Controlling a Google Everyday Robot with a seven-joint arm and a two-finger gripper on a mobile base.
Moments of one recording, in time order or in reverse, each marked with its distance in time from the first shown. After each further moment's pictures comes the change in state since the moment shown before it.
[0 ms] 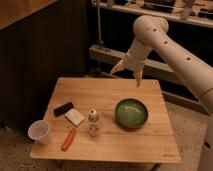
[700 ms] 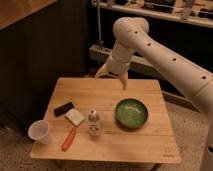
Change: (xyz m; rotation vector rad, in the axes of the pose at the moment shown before) arm -0.054 -0.052 0.011 -0.016 -0.012 -0.090
